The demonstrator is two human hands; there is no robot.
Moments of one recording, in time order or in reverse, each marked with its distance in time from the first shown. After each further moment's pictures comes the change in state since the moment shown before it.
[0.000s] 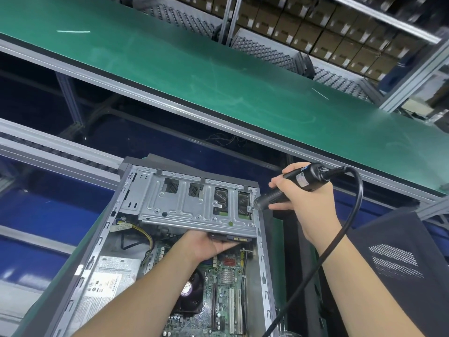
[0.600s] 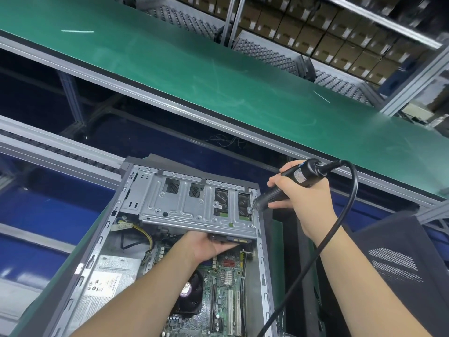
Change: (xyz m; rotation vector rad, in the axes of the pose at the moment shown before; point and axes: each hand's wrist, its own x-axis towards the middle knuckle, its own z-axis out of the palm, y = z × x) left_hand 0.004 0.001 -0.004 0.001 0.037 0.013; right_hand 0.010 -0.006 0.006 -0.051 -0.012 0.050
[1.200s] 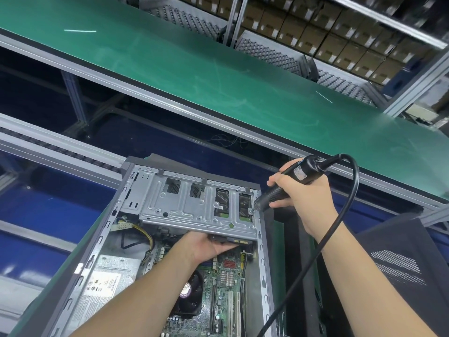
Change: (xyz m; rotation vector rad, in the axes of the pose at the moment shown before) left_hand 0.005 0.000 -0.005 0.032 -0.002 0.028; right_hand 0.011 0.001 -0.001 -0.035 -0.012 0.023
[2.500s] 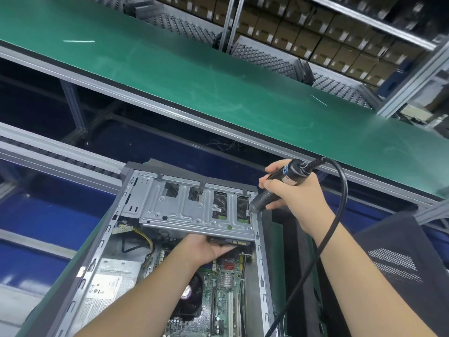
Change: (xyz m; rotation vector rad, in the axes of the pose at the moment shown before) left_hand -0.001 0.000 0.001 -0.022 0.076 -0.010; right_hand -0.006 -0.010 -0.002 -0.075 -0.170 -0.045
